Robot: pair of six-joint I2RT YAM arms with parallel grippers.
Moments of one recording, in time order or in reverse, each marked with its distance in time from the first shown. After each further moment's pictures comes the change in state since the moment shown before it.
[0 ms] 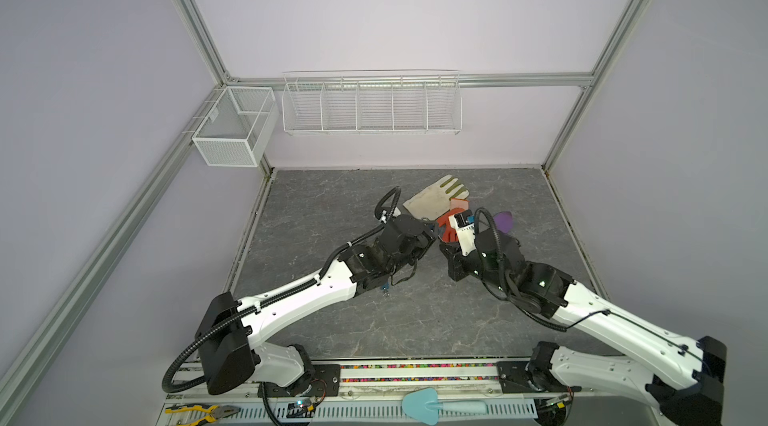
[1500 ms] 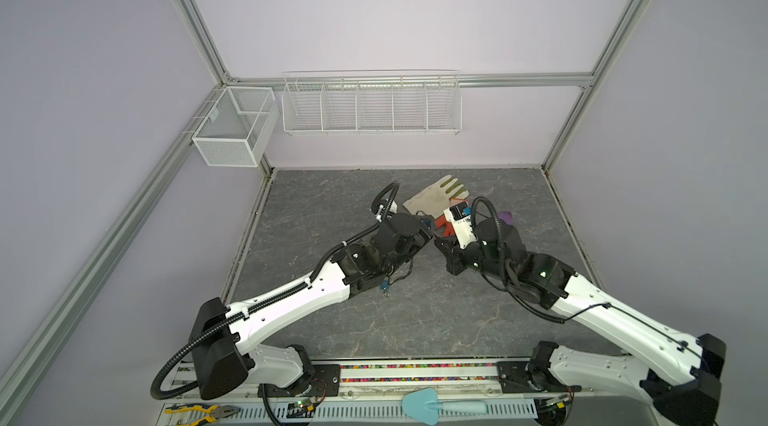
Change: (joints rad) left arm -0.013 -0.038 0.033 -0.046 -0.087 0.168; right arm -0.037 0.048 0.098 -0.035 -0.135 -0.048
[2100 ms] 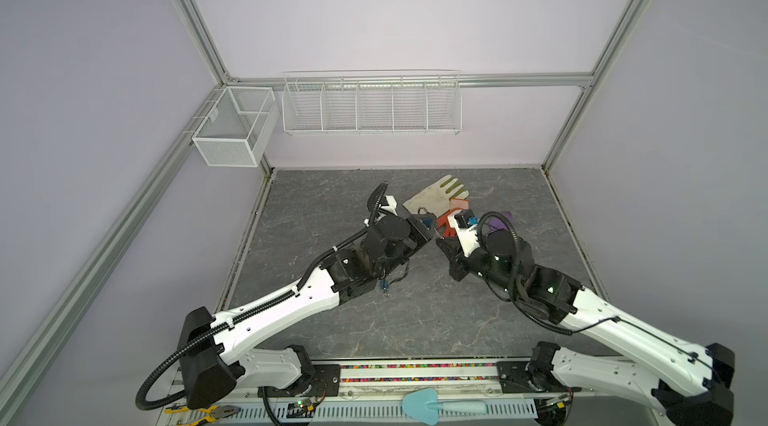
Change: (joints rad) left arm -0.001 -0.084 -0.044 0.079 0.054 0.066; right arm 0.055 -0.104 -0.111 0.161 0.090 -0.141
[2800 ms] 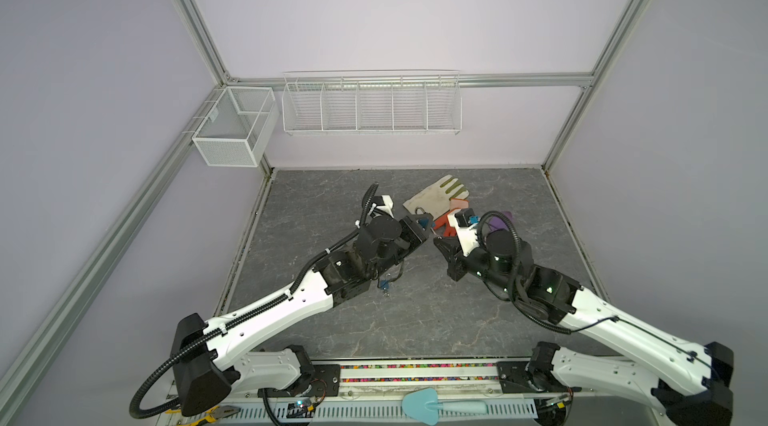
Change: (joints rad) left arm 0.026 -0.035 -0.040 0.036 0.043 0.033; right arm -0.010 0.021 0.022 0.007 -0.038 0.075
